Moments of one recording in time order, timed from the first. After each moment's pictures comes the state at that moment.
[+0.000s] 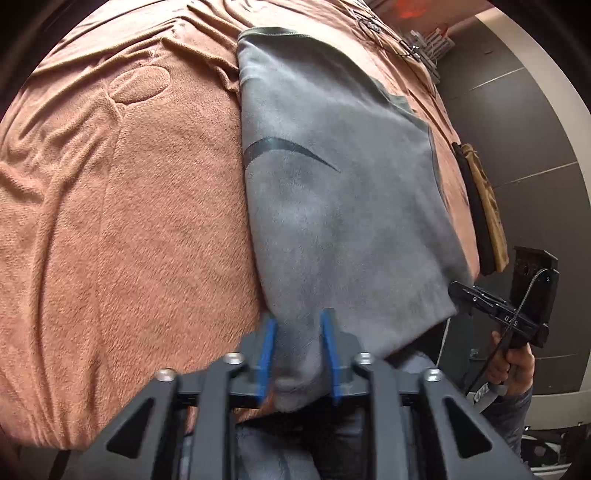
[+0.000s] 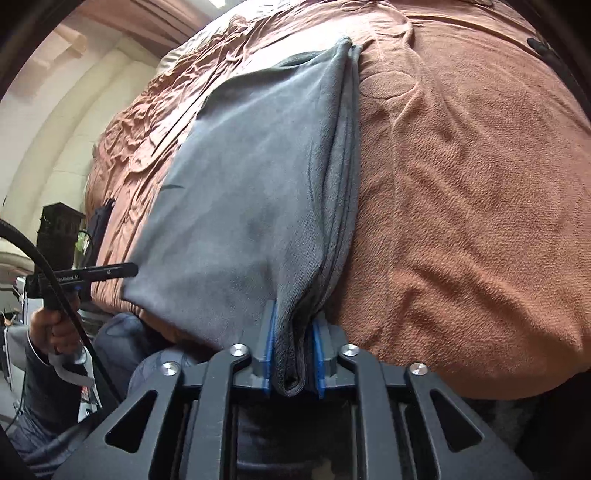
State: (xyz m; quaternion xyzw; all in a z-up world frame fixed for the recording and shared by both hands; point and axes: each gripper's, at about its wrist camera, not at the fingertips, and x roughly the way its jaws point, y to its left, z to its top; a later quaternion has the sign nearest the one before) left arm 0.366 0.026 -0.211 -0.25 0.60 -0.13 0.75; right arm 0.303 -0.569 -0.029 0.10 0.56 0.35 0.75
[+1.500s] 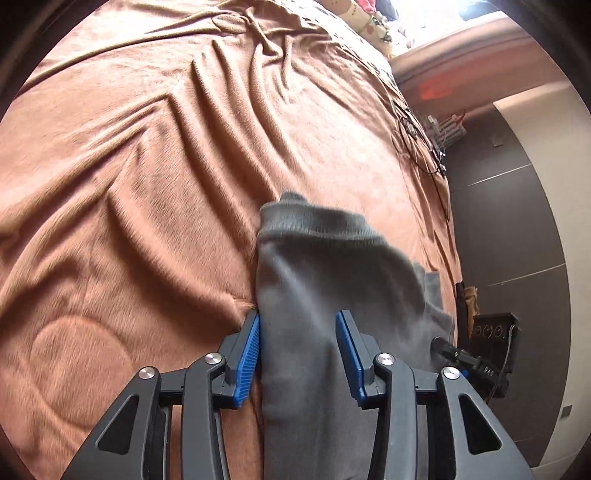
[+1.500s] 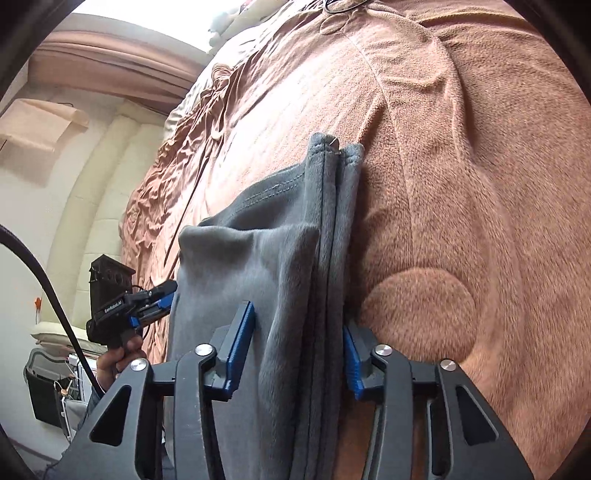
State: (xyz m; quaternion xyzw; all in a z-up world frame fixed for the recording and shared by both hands) left arm 0.549 0.099 -0.241 -0.36 0.51 -0.10 0.78; right arm 0.498 -0.523 -0.093 0.23 0.54 0.39 0.71
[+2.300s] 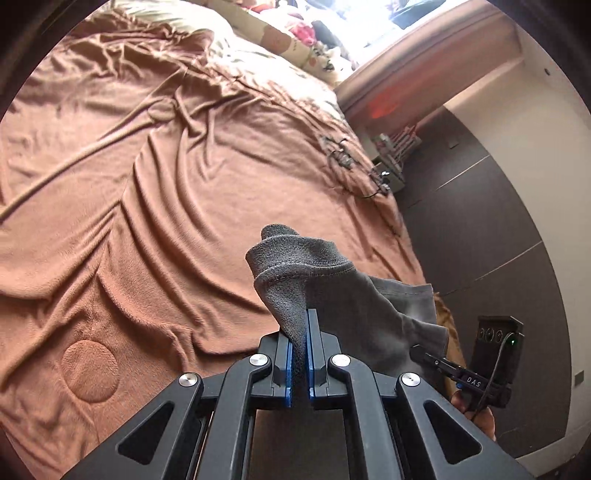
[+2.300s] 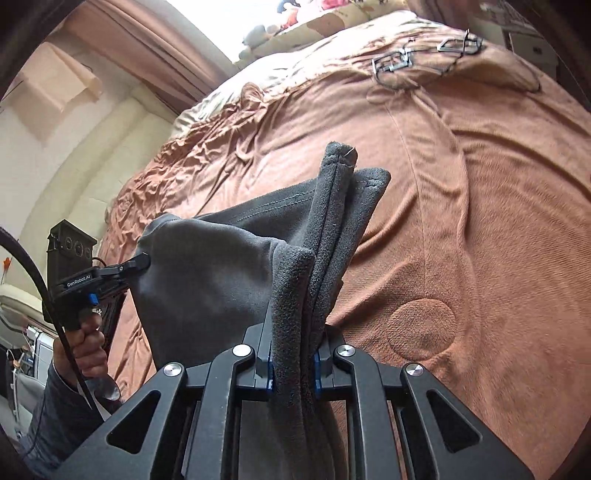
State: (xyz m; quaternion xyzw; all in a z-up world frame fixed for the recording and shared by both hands) left arm 0.520 0.077 -0.126 -0.32 0.42 -0.14 0.84; right arm 0.424 -0.526 0.014 0.14 0.46 0.37 0.79
